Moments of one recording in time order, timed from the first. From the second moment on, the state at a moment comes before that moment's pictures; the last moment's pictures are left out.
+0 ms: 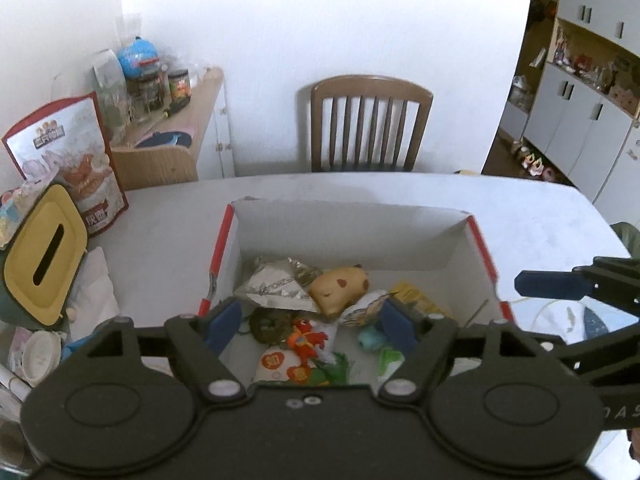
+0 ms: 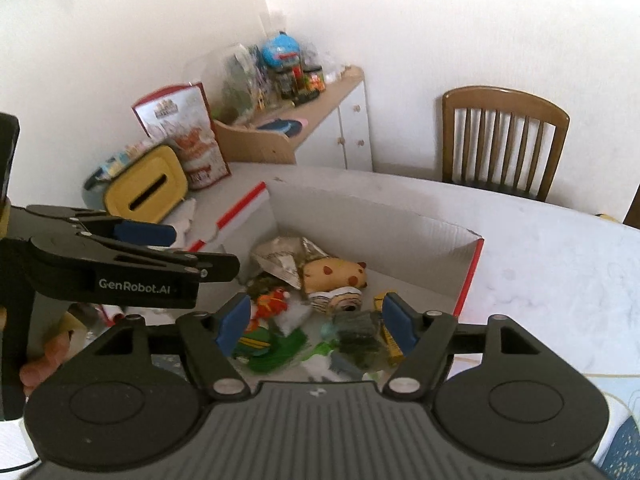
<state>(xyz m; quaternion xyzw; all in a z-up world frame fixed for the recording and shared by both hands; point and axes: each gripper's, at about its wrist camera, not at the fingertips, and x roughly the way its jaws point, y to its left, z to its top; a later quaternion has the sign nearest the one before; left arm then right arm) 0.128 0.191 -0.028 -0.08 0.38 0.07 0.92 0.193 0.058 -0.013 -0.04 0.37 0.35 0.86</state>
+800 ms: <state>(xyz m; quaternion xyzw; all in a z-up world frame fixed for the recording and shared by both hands) 0.069 0.152 -0.001 -0.08 0.32 0.04 0.94 0.128 0.002 0.010 0.00 0.31 0.36 0.88</state>
